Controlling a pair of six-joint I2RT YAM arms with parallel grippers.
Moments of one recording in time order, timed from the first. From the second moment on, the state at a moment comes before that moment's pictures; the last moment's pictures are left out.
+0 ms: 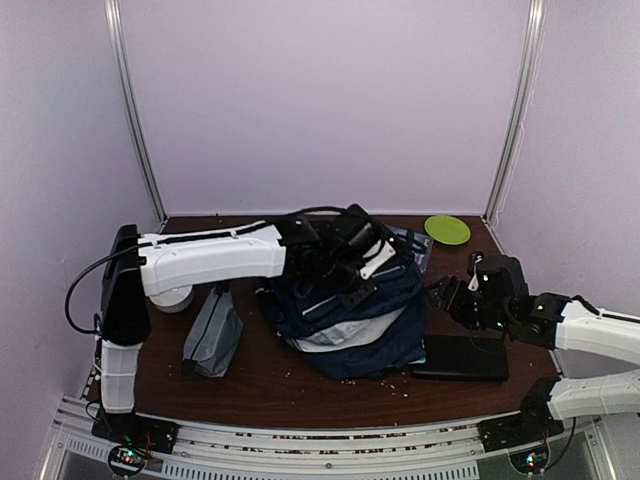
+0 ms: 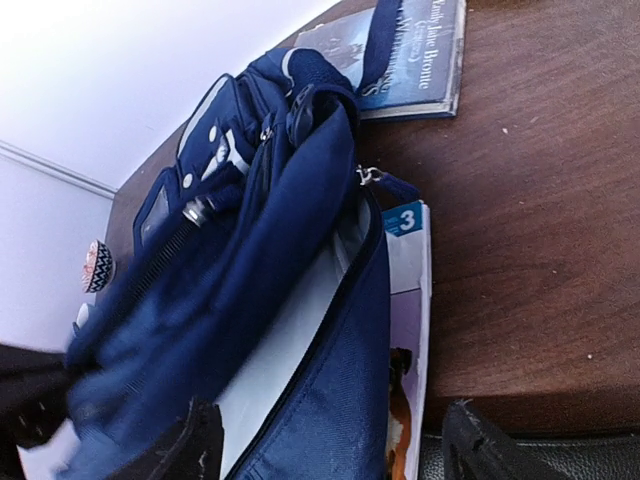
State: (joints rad) left arm -1.11 2.09 1.89 -0.70 -0.19 0.03; right arm 0.66 0.95 0.51 -0.14 0.18 0.94
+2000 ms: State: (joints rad) left arm -0.84 1.34 0.84 -0.79 -0.38 -0.61; right arm 0.85 0.98 0.68 -0.17 0.10 0.79
